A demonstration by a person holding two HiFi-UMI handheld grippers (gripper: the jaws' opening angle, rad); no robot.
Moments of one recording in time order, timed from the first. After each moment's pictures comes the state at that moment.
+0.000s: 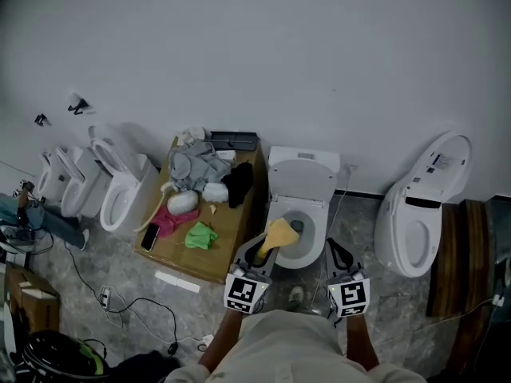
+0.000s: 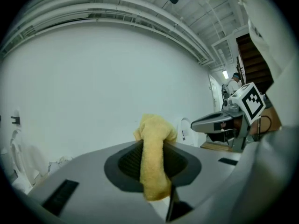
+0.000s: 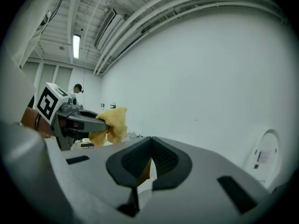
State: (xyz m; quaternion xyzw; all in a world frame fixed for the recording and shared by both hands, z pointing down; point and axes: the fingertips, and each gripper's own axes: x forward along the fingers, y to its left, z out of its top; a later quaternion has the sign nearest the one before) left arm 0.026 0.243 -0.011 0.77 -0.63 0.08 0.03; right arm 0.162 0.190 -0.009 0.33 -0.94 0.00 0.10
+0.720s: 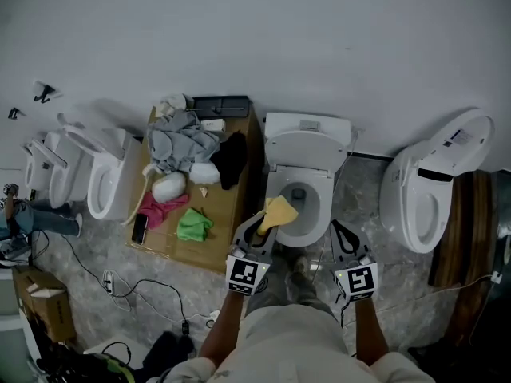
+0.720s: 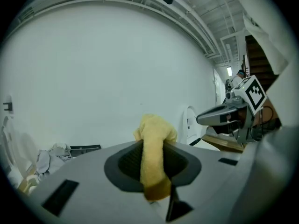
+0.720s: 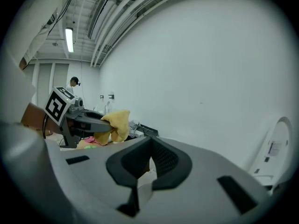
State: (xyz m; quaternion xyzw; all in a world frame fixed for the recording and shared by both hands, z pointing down) left arm -0.042 0.157 0.087 0.77 -0.62 0.11 0.10; right arm 0.107 0.115 0.071 0.32 -0.94 0.04 0.15
